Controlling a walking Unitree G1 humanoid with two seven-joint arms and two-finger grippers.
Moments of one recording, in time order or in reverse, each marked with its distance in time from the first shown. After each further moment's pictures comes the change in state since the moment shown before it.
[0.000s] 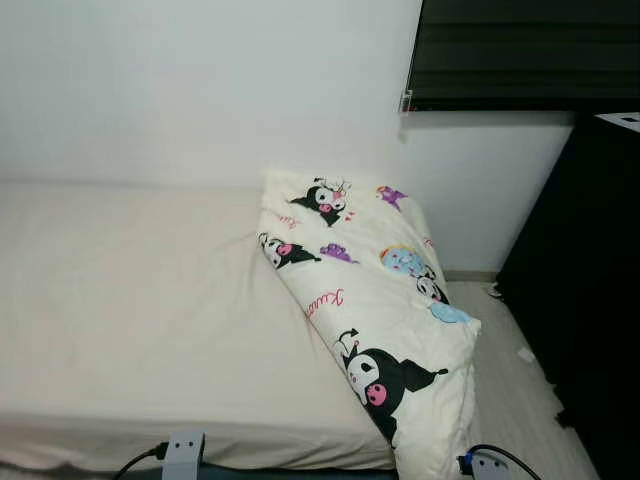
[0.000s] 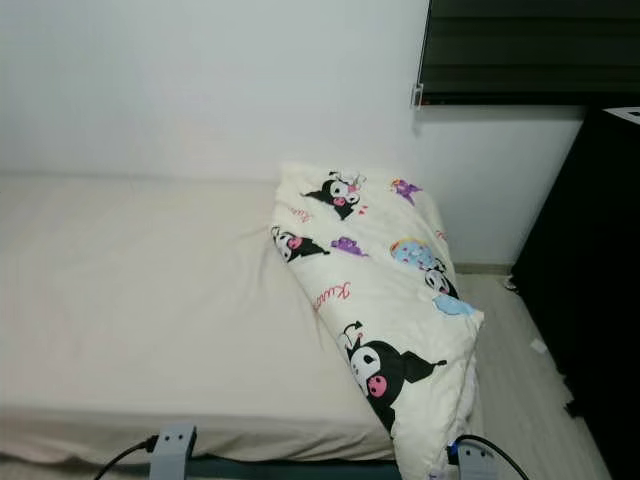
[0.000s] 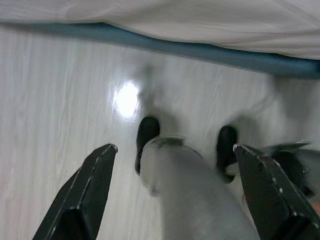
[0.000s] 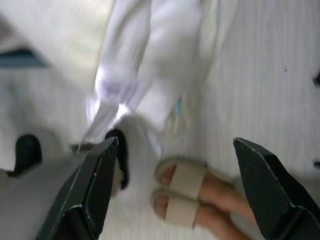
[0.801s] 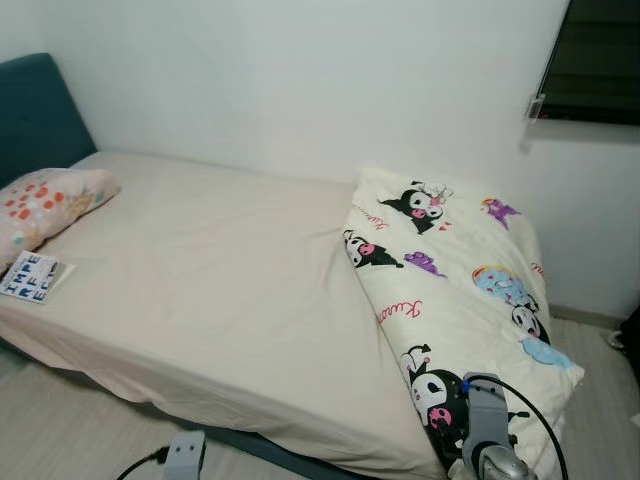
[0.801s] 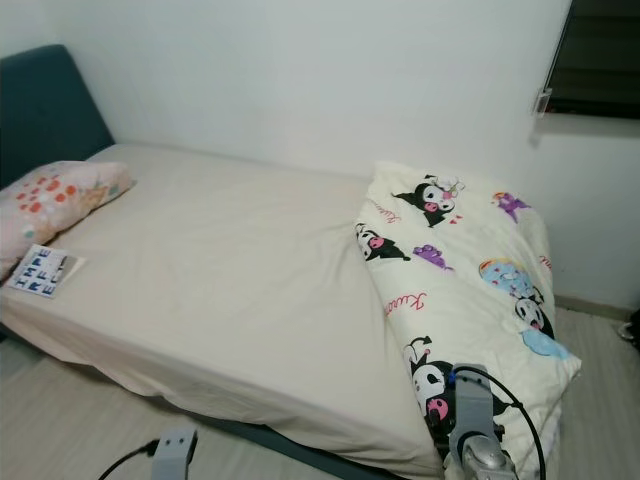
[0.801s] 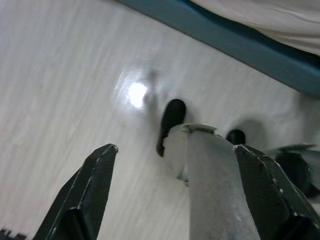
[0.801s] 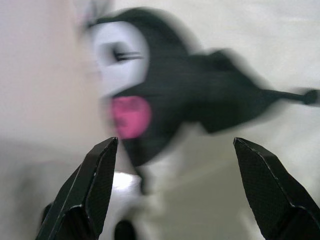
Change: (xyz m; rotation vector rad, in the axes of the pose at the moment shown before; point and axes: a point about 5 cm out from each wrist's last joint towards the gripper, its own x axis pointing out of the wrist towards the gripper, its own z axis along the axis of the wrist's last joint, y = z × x) left arm 0.000 -0.002 -0.002 0.002 0.003 -0.010; right arm 0.000 -0.018 0.085 0.066 -0.279 -0.100
